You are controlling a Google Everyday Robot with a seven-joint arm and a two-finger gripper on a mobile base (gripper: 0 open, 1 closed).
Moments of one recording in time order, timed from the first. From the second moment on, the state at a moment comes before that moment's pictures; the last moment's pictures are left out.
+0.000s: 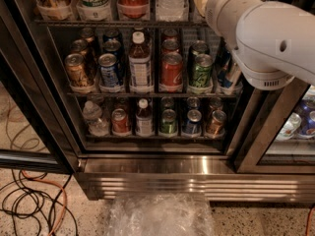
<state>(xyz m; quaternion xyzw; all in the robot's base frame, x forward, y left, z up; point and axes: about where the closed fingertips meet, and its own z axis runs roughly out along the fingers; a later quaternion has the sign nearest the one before) 0.676 -0.132 1.077 -0.14 0.67 -0.05 0.73</state>
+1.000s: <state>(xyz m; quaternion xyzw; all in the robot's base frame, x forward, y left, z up) 0.671 -0.133 1.087 -0.12 0.68 -0.04 0.72</state>
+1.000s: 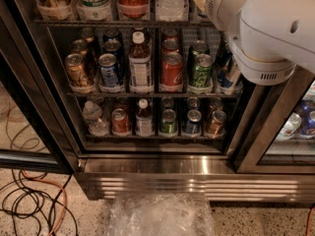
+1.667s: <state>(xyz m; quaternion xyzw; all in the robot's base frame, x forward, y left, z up) 0.678 -0.143 1.116 -0.11 0.66 -0.05 0.74</state>
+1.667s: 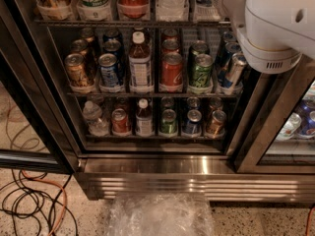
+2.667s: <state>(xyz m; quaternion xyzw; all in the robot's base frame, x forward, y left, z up) 0.663 -0.171 1.128 -0.12 0.66 -0.07 0.74</state>
